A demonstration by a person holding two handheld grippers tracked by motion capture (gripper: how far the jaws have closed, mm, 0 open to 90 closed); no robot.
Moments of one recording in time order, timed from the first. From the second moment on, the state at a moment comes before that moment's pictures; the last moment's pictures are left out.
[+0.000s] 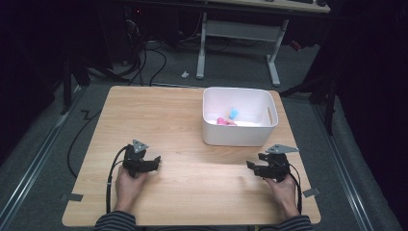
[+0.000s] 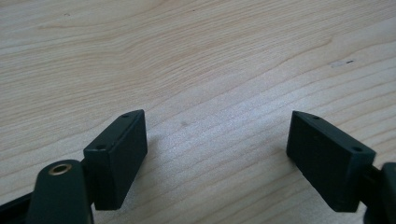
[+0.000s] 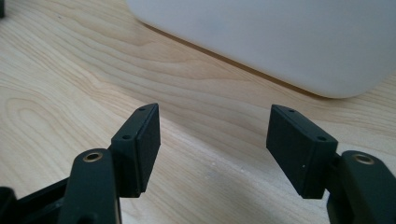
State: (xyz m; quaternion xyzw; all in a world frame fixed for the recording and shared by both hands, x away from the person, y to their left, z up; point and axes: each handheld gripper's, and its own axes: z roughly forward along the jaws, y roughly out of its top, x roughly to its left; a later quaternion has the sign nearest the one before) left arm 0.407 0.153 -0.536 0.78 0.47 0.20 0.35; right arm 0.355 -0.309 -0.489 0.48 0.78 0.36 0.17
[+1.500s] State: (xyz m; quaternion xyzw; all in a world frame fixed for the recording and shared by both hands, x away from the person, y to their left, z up) left arm 0.407 0.153 -0.536 0.78 0.47 0.20 0.34; right arm 0.371 -0.306 -0.531 0.47 0.79 0.33 0.21
